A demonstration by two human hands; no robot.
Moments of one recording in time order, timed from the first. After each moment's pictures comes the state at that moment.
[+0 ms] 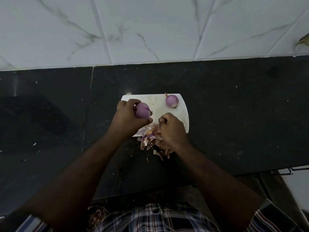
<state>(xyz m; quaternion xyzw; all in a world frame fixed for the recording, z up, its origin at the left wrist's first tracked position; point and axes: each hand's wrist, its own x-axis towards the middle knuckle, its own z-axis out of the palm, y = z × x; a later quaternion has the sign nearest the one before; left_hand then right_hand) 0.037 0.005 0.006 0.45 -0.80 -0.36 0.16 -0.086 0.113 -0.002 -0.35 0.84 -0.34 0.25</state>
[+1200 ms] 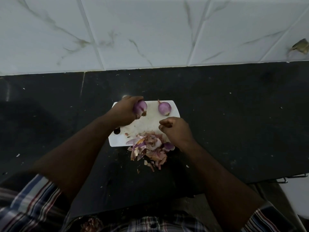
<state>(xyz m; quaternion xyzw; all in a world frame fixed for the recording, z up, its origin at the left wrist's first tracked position) -0.014 -0.058 0.004 0.35 -0.87 -0.33 0.03 -0.155 0.113 -0.016 -0.35 0.81 -0.36 0.30</state>
